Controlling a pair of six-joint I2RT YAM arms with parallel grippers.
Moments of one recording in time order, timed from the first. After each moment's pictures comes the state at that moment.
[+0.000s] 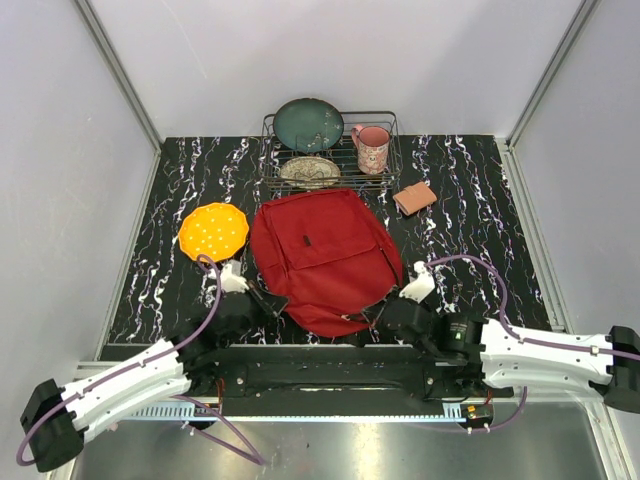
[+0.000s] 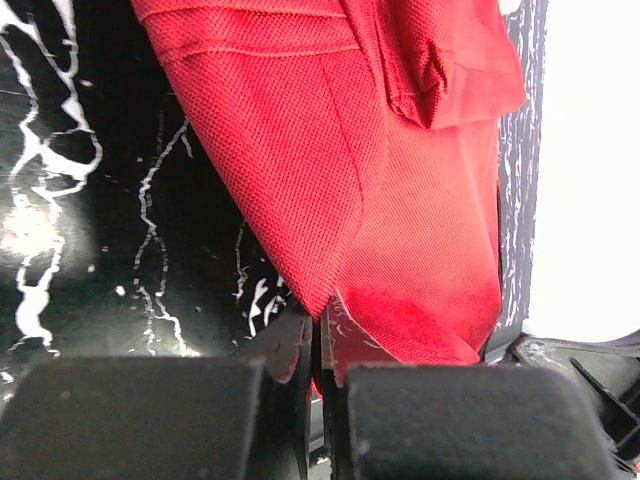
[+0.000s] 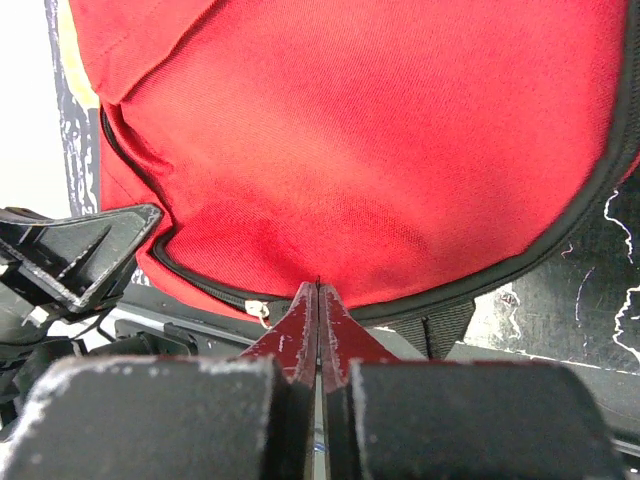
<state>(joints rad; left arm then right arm) -0.90 0.56 0.18 -0.12 -0.31 -1.20 1.26 0.84 0.47 -0.34 0.56 1.38</state>
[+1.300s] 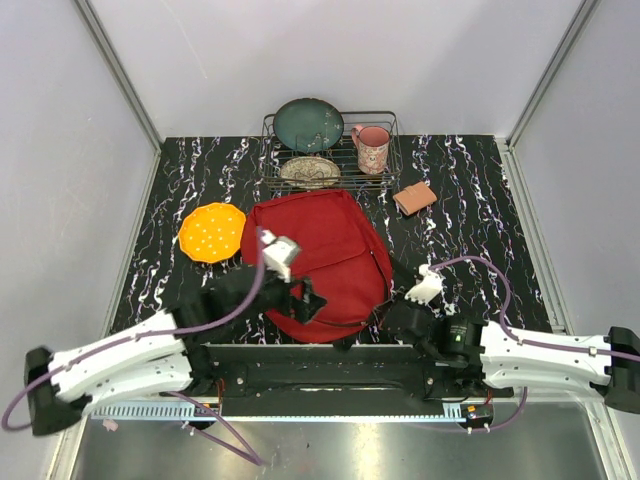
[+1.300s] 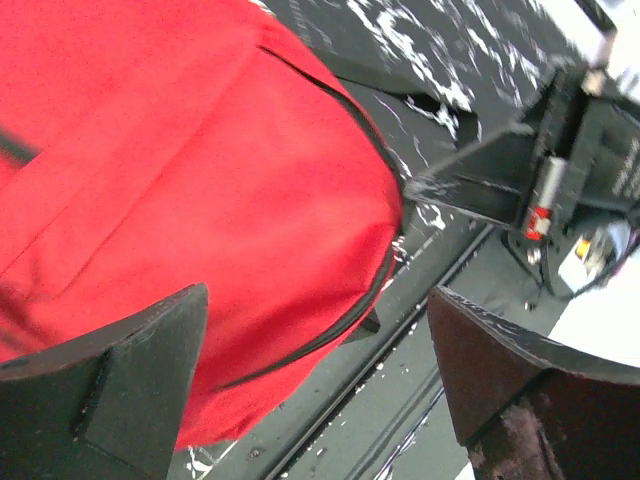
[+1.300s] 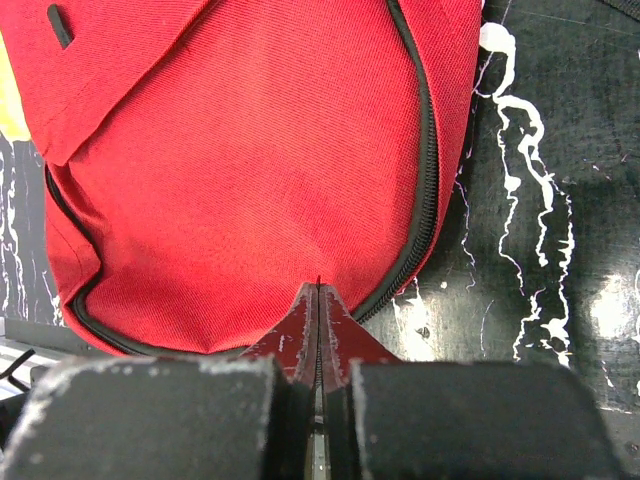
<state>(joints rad) -1.02 0.72 0.60 -0.29 -0.13 -0.49 1.26 0.82 0.42 -0.39 0.67 1.33</state>
